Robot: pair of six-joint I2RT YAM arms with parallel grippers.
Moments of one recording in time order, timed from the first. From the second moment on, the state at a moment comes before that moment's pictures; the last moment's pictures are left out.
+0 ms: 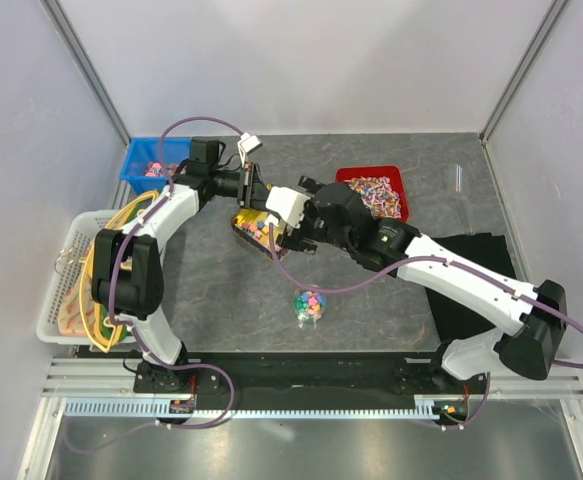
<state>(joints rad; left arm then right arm) -0.21 1.75 1.32 -0.21 1.40 -0.32 0.93 1.39 1.30 -0.34 0.18 -0.57</state>
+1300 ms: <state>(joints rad) -0.23 1.75 1.32 -0.24 1.42 -0.27 0.89 1.51 1.38 -0.39 0.06 -0.54</state>
